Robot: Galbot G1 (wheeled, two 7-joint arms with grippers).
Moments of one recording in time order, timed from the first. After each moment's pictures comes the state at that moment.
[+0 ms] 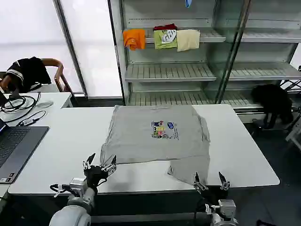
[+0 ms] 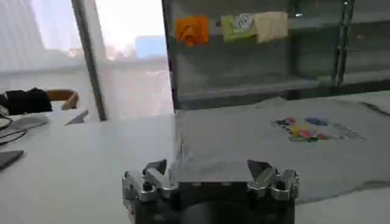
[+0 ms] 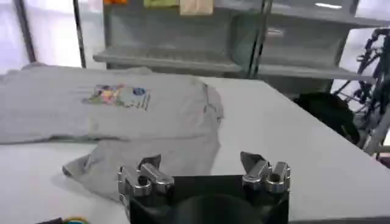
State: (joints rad) left arm 1.37 -1.37 -0.51 -2.13 -0.11 0.55 -0.02; right arm -1.57 1.26 0.31 2.27 0.25 -0.52 0.49
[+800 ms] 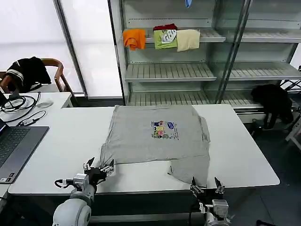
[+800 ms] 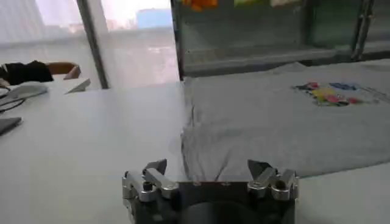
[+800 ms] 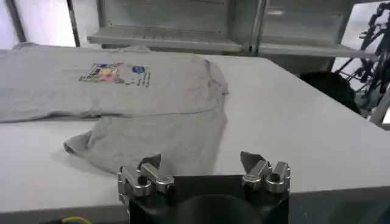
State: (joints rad) left arm 1.31 -1.36 -0.52 -1.99 -0.13 0.57 -0.02; right arm -1.54 1.29 0.28 2.22 0.25 -0.54 0.50
